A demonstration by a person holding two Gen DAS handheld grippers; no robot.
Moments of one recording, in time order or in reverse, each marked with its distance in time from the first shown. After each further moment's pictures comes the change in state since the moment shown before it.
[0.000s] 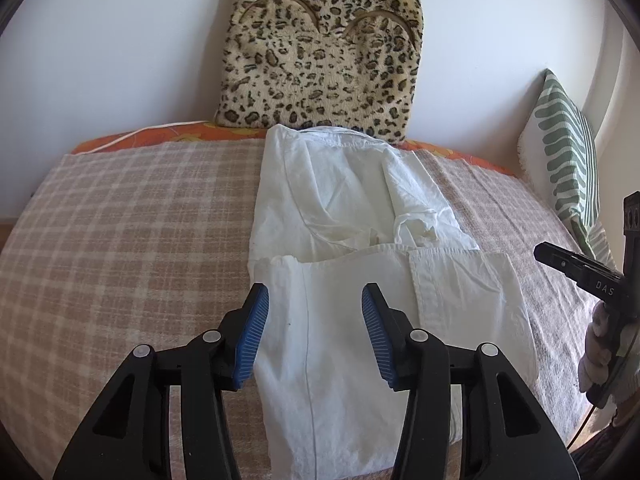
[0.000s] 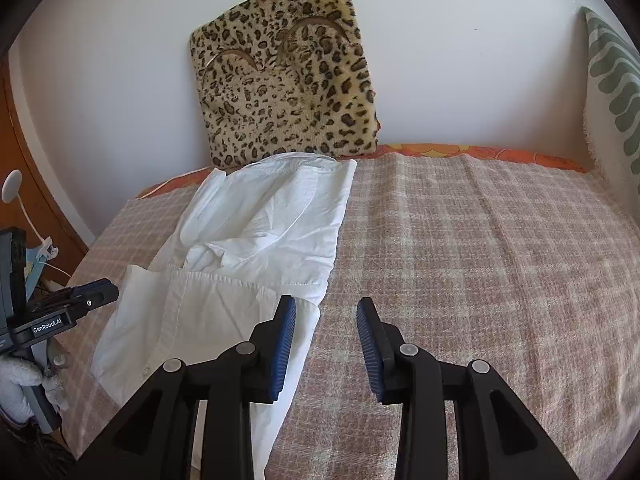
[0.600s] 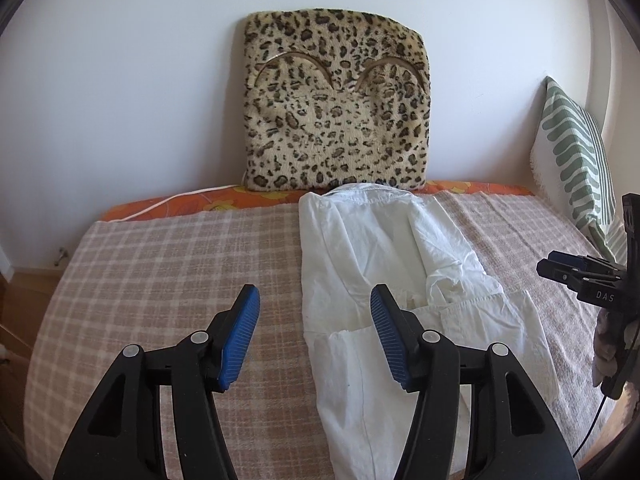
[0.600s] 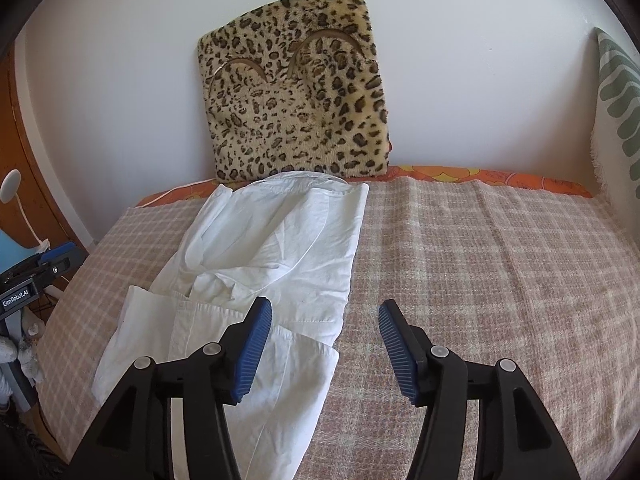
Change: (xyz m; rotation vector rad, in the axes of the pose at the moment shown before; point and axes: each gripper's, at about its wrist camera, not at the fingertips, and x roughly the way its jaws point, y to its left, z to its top) left arm -0.021 0.015 0.040 0.086 -0.113 0.083; right arm 0.013 0.017 0.023 -0.028 -0.032 -0.013
